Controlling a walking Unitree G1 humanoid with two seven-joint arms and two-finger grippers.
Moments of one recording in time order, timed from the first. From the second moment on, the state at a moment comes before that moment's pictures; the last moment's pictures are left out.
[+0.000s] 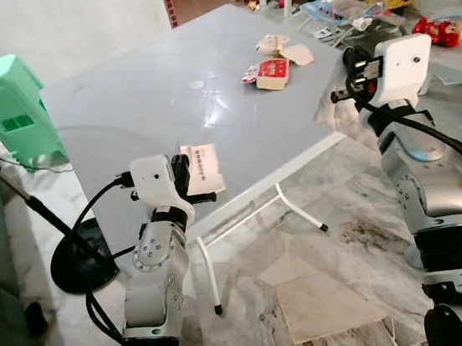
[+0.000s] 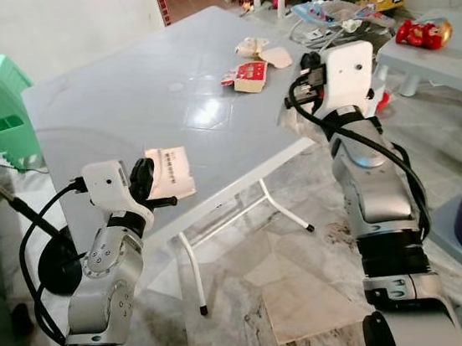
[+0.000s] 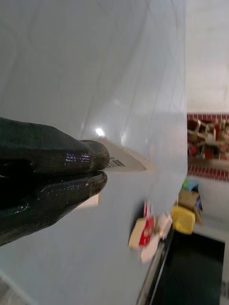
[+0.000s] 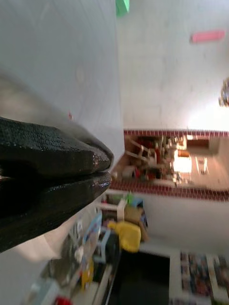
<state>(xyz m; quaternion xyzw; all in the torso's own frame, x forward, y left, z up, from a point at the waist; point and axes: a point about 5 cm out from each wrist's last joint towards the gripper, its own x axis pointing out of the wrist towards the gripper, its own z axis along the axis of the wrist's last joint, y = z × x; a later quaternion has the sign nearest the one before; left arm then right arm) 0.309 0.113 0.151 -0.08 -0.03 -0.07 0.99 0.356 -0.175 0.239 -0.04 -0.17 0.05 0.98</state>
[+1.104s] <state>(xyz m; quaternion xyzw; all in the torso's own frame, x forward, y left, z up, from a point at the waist) 0.309 0.119 0.151 -0.08 -0.04 -0.06 0.99 0.358 -0.167 0.237 -0.05 -0.16 0.06 0.98</state>
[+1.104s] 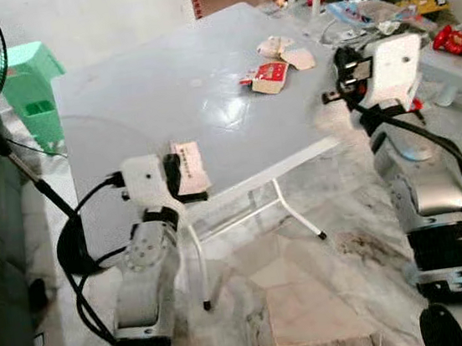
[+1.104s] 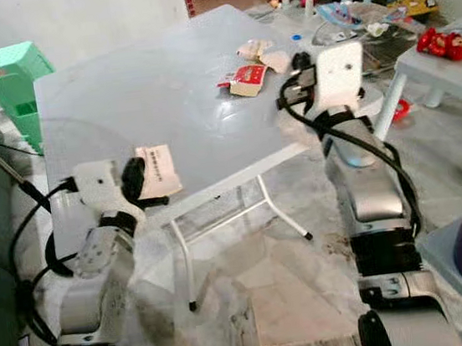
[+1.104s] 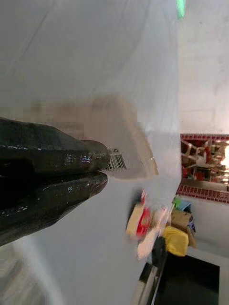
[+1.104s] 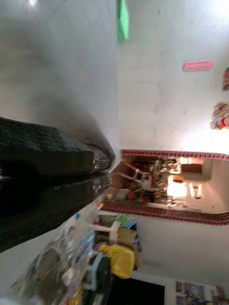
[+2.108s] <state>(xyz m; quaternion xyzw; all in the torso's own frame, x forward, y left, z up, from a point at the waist) 0.309 0.104 0.150 -0.09 -0.03 -0.08 0.99 0.358 -0.181 0.236 -0.05 -0.16 0.03 0.99</state>
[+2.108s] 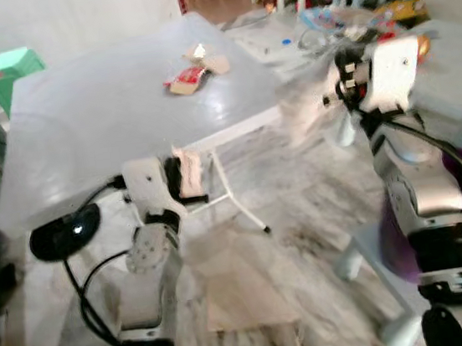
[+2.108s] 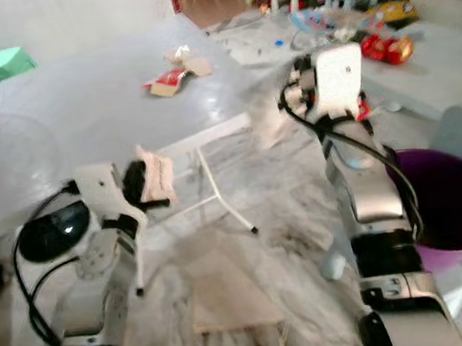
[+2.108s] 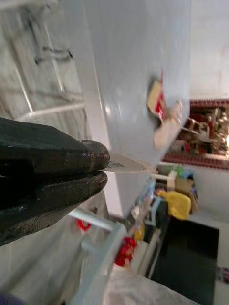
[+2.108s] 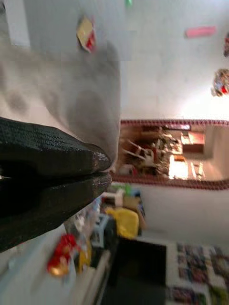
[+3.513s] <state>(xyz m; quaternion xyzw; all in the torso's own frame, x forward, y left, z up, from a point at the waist) 0.314 0.122 0.156 -0.09 -0.05 -0.06 0.99 0.358 -0.173 0.233 -0.05 -0.15 0.04 0.99</state>
